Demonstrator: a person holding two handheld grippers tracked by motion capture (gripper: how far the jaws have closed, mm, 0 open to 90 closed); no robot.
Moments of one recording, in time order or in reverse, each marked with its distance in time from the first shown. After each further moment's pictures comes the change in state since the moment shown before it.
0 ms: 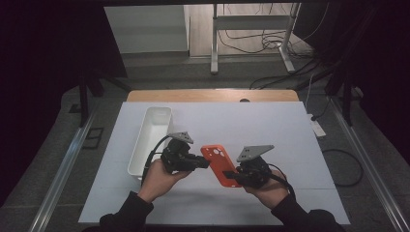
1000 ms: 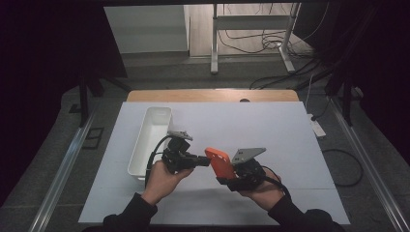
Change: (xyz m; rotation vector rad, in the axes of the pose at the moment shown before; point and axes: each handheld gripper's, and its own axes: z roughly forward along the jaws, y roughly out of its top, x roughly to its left) left arm 0.002 0.000 0.002 -0.044 -0.050 -0.146; right arm 0.005 0.000 0.015 0.019 -0.022 -0.031
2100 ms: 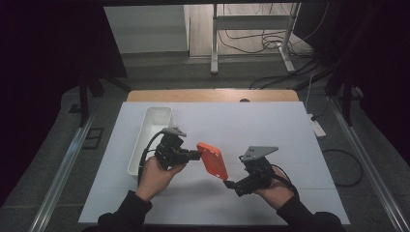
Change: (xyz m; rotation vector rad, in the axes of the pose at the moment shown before) left arm 0.009 0.001 -0.018 -0.009 0.152 0.021; right arm -0.017 -0.014 -0.014 -0.052 -0.033 0.048
